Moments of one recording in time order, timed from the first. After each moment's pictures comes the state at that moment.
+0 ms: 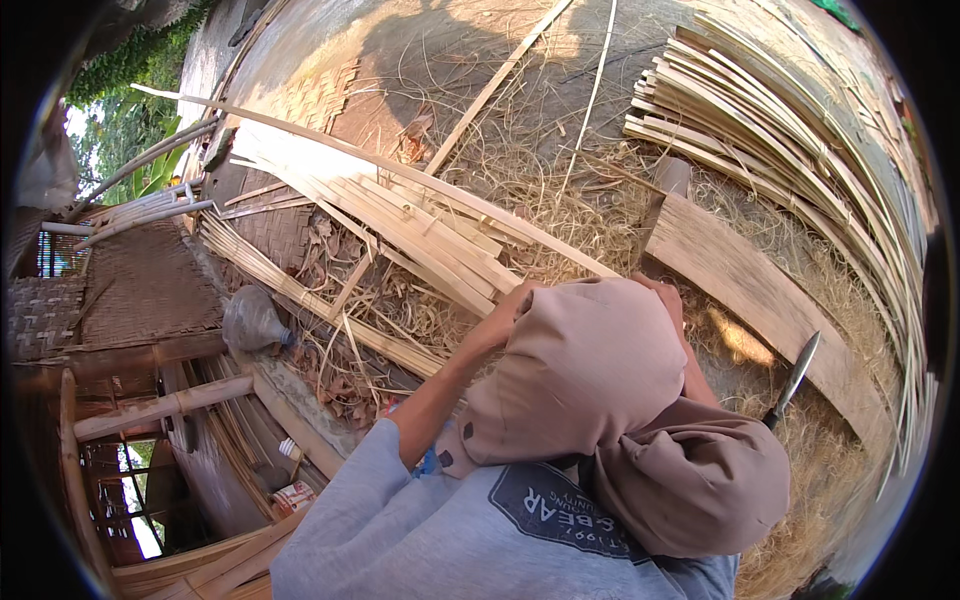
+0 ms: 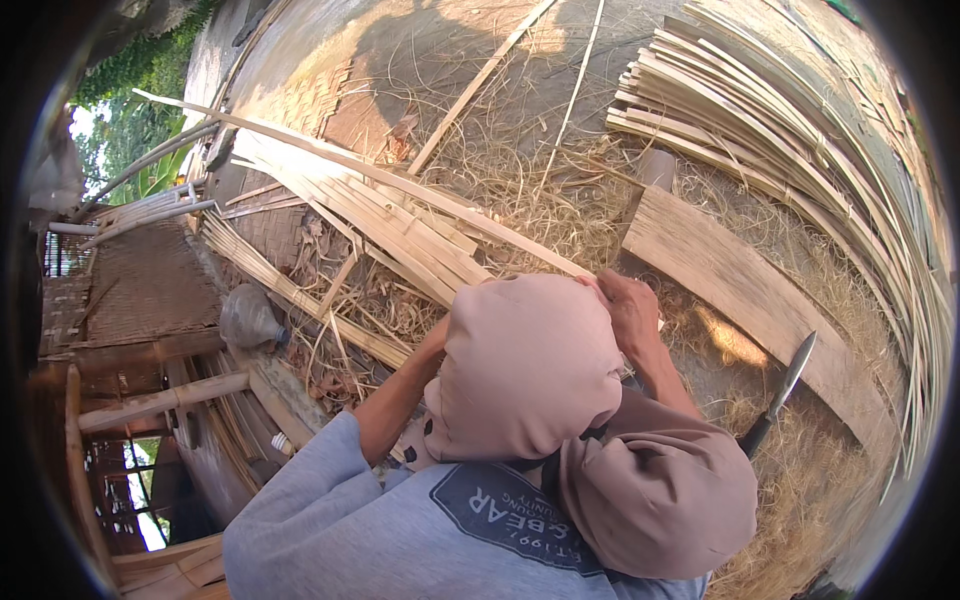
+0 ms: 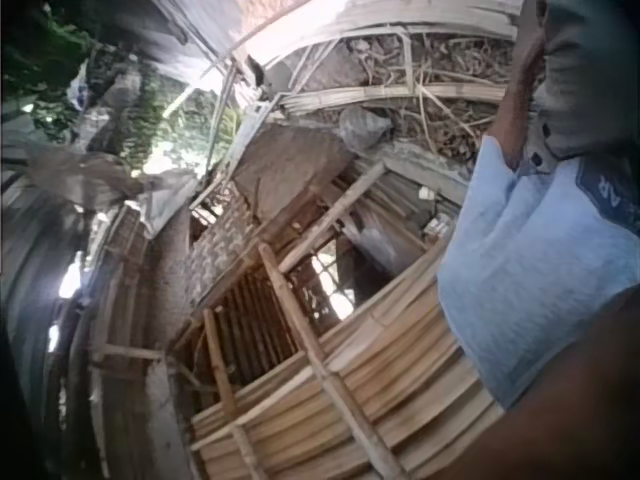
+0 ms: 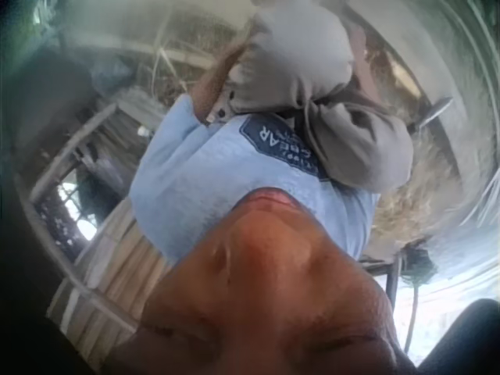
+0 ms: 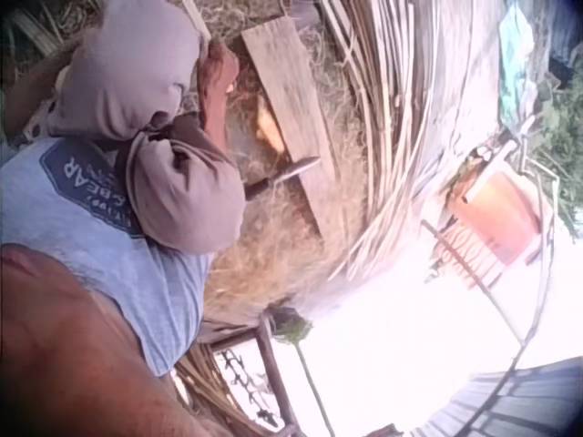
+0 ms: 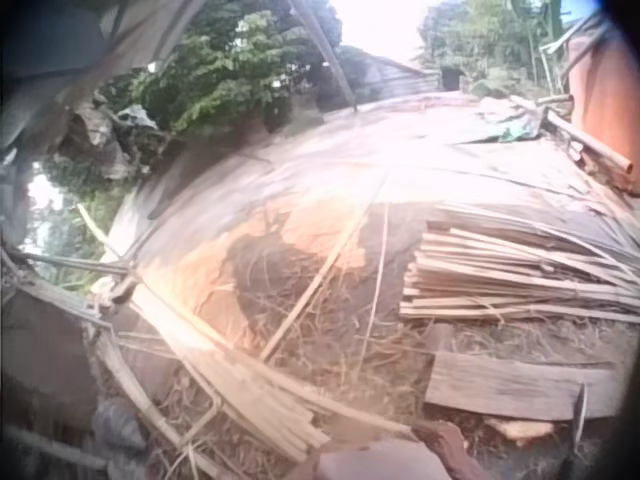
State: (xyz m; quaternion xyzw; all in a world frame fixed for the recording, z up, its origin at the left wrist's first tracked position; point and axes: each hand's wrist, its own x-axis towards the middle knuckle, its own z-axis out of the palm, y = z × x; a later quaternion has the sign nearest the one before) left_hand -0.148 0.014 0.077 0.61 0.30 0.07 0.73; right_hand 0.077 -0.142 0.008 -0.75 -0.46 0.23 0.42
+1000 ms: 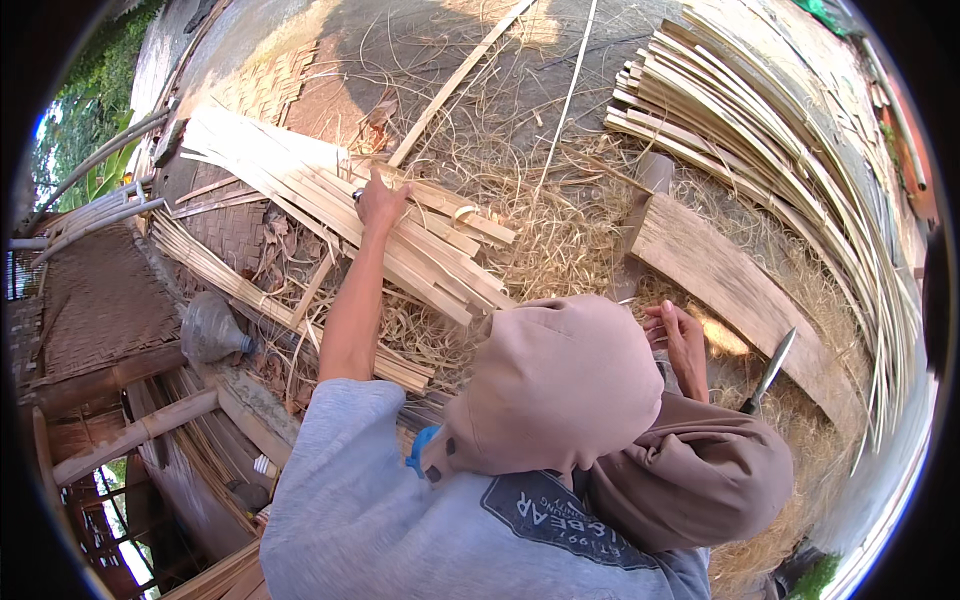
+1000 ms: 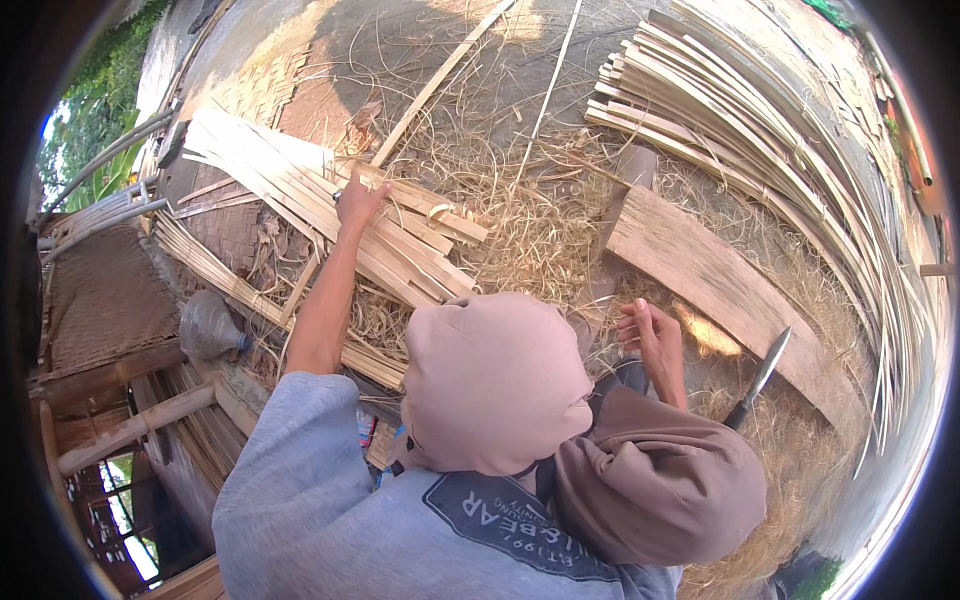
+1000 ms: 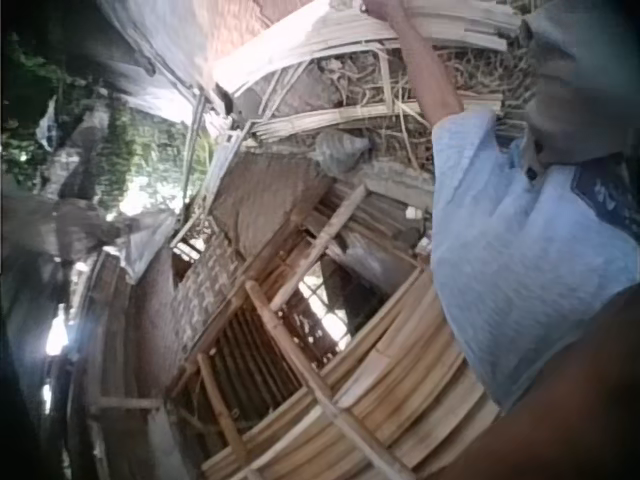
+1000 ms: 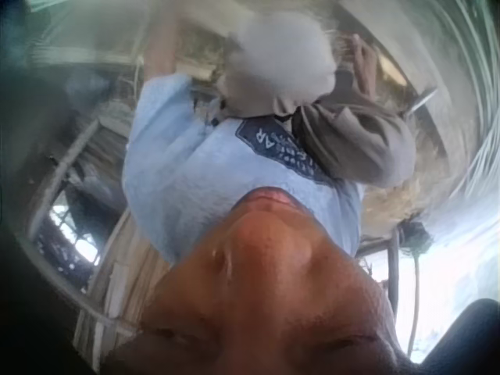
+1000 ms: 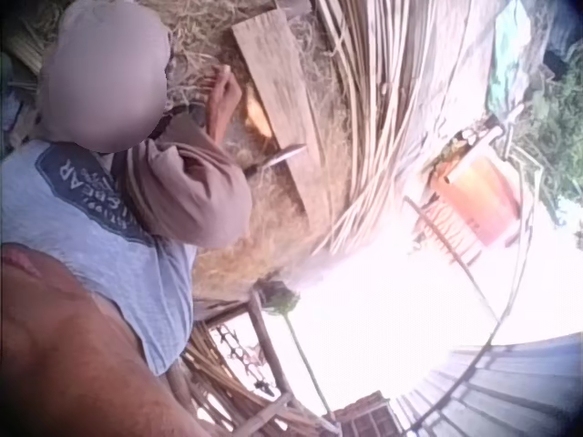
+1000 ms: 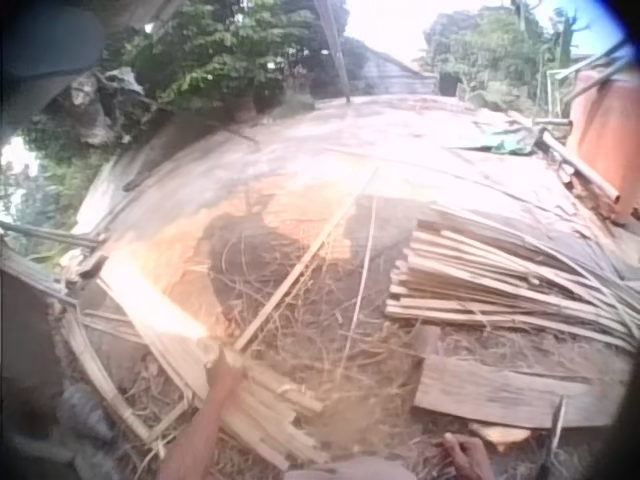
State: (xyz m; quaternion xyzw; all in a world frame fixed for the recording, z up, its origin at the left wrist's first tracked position) left_hand -0.205 0.294 -0.037 0.74 0.65 -0.03 0.15; right_hand 0.089 -0.201 0.012 -0.72 -0.14 0.46 0.50
